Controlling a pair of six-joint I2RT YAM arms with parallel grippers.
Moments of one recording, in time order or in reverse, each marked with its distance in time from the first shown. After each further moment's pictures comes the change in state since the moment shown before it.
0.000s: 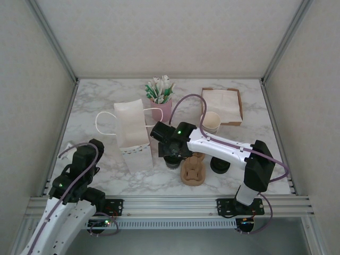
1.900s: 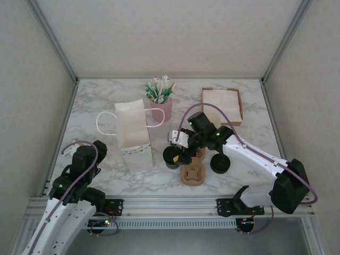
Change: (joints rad) left arm 0.000 -0.003 -0.021 0.039 0.081 0.129; right arm -0.316 -0.356 -0.429 0.491 -0.641 -1.677
